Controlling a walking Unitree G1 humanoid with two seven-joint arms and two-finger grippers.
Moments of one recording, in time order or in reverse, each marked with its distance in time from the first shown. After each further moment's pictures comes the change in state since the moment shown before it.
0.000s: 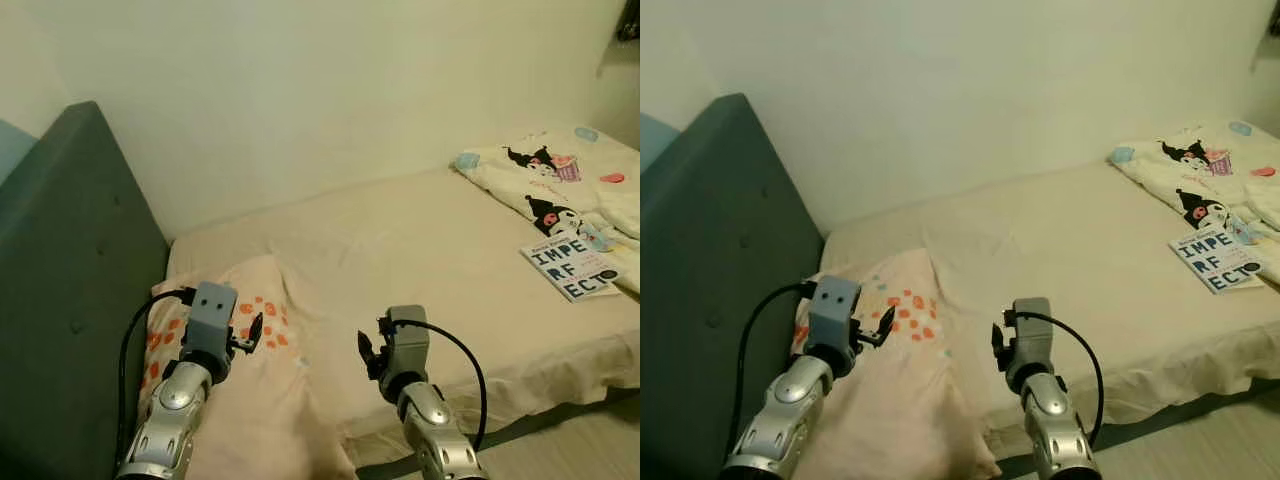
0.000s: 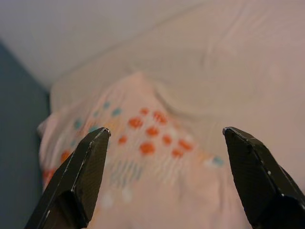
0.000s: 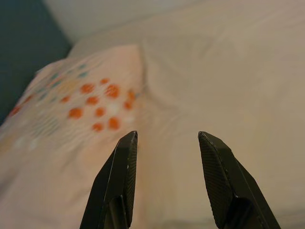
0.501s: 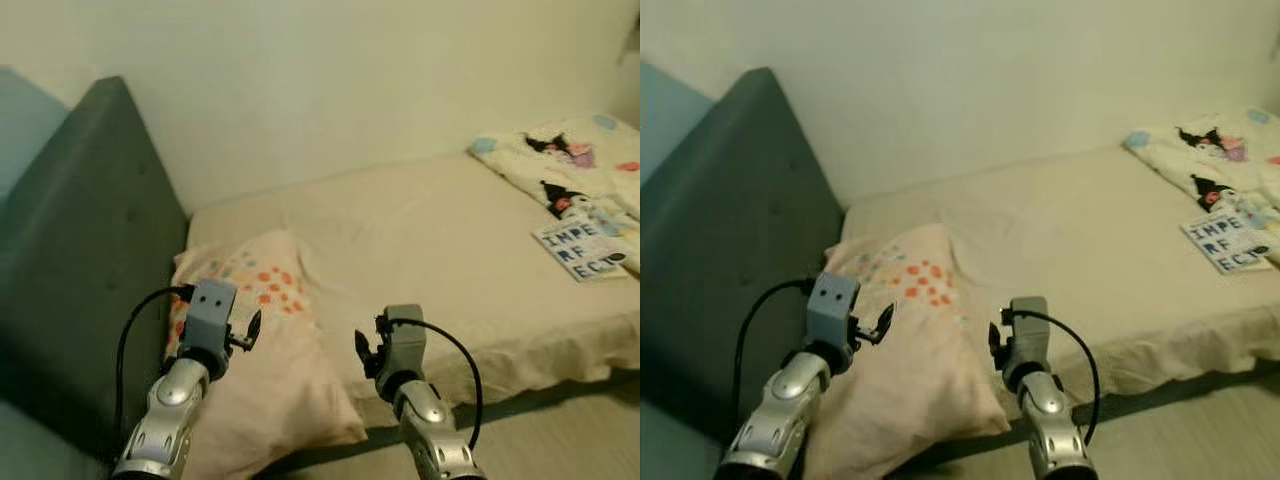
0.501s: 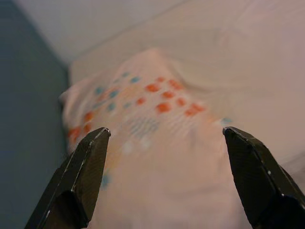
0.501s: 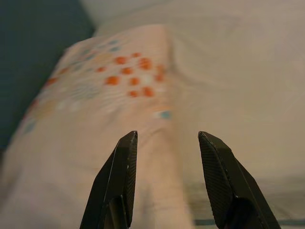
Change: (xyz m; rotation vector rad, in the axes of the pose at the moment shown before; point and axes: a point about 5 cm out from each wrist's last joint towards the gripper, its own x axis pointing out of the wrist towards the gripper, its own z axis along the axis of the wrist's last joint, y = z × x) left arm -0.001 0.003 0.001 0.012 0.005 -0.004; right arm 0.000 0.001 -0.001 0.004 0.003 -0.005
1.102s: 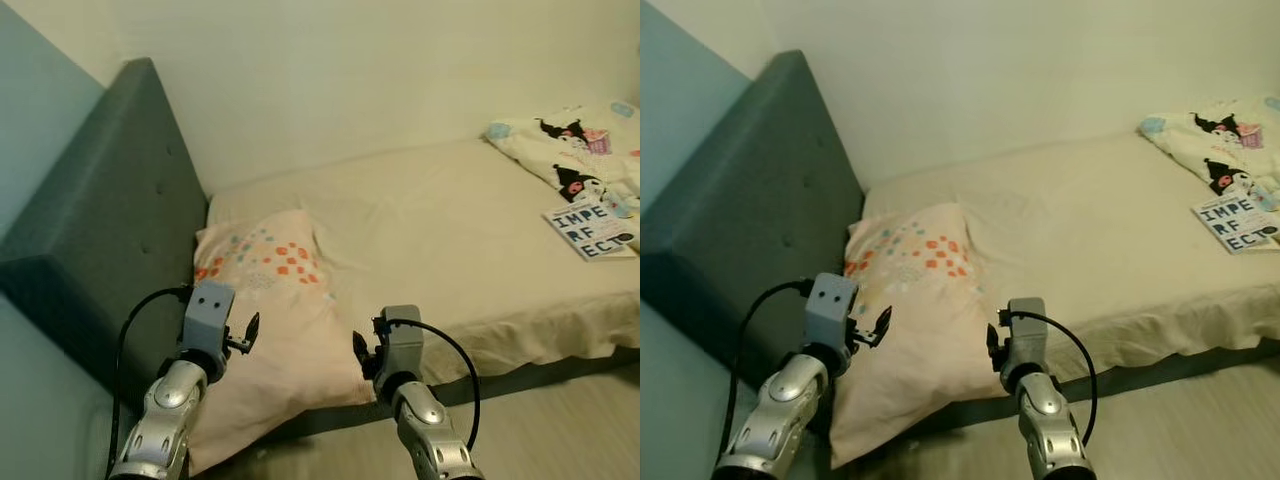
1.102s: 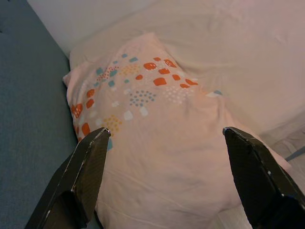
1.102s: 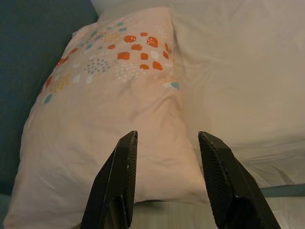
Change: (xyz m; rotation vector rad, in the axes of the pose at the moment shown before) left arm -0.001 0.000 0.000 0.006 0.008 -0.009; right arm 0.000 0.001 -0.002 0.004 0.008 -0.002
